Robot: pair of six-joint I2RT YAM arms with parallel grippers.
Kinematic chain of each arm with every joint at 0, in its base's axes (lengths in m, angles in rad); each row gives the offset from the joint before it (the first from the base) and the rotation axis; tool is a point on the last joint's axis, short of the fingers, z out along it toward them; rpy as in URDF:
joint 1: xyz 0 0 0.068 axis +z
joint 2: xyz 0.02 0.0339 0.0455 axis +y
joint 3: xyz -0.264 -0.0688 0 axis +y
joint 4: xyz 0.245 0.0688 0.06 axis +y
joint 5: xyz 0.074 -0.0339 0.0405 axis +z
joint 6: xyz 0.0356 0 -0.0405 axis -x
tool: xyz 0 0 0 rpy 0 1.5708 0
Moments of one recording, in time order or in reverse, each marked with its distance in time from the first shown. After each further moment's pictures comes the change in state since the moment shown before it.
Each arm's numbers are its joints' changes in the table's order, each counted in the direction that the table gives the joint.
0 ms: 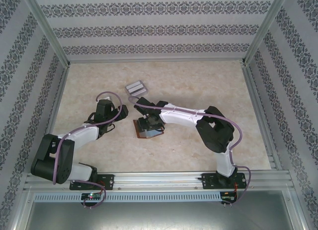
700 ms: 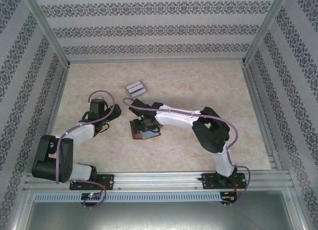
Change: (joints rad) left arm 0.118 -0.003 -0.010 0.063 -0.037 0.010; right arm 0.053 0.053 -0.076 0.005 -0.006 0.012
